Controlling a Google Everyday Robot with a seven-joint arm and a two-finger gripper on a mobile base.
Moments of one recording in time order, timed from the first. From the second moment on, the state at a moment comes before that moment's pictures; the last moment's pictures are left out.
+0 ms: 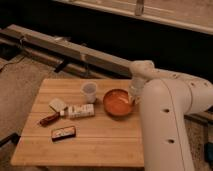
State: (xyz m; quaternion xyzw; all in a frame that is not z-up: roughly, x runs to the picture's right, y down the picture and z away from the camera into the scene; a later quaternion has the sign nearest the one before) arm 0.196 0.102 0.918 -0.33 0.27 0.64 0.64
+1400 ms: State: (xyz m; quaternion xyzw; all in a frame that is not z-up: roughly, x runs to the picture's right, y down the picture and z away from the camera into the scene) arm 0.286 0.162 0.846 -0.34 0.32 0.60 0.64
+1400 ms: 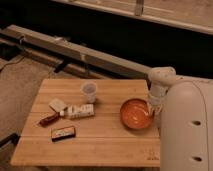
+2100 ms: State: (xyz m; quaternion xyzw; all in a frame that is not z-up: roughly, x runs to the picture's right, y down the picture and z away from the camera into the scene) arm 0.237 0.174 0.829 -0.39 0.28 0.50 0.72
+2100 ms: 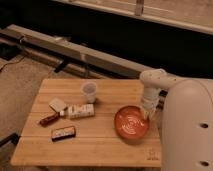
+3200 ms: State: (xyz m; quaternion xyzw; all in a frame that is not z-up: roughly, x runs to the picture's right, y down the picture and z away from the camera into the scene) arm 0.130 0.136 0.868 -0.39 0.22 0.45 0.78
